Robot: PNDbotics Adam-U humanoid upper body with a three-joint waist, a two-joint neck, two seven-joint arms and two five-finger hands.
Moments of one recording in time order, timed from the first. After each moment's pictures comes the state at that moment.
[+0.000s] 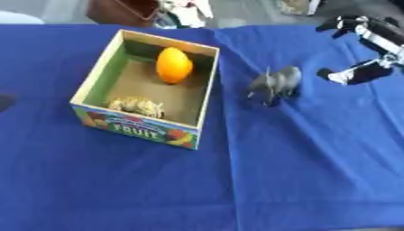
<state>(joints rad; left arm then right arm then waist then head) -0.15 0.55 0.09 -1.98 -0.12 0.12 0.17 -0.94 -0.61 0.01 -0.77 0.58 -0.85 0.31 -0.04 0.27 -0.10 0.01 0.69</state>
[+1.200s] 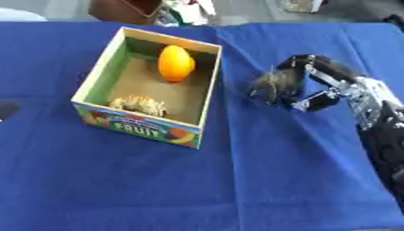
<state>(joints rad) -0.15 0.52 0.08 -1.97 -0.12 0.12 0.14 -0.98 -0.46 -0.02 -0.59 0.96 -0.86 0.08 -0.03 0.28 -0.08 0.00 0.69</state>
